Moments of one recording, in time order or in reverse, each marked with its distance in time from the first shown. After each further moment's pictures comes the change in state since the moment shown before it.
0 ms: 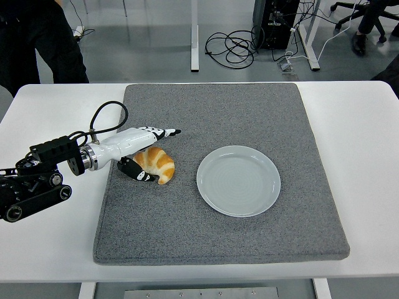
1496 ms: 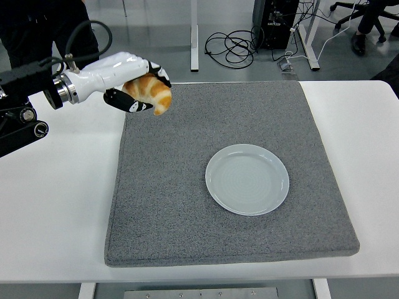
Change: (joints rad) left arm -0.325 0.135 0.018 -0.067 -0.014 0.004 -0.065; right arm 0.000 0.000 0.000 0.000 0.000 0.000 0.000
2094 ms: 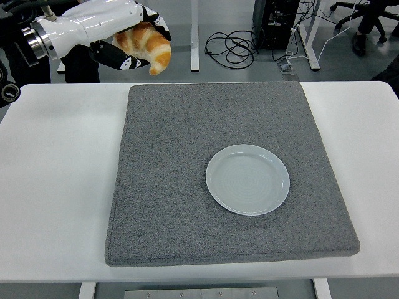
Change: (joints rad) left arm -0.162 0.115 0.000 -0.139 0.013 0.000 0.014; right arm 0.000 0.000 0.000 0.000 0.000 0.000 0.000
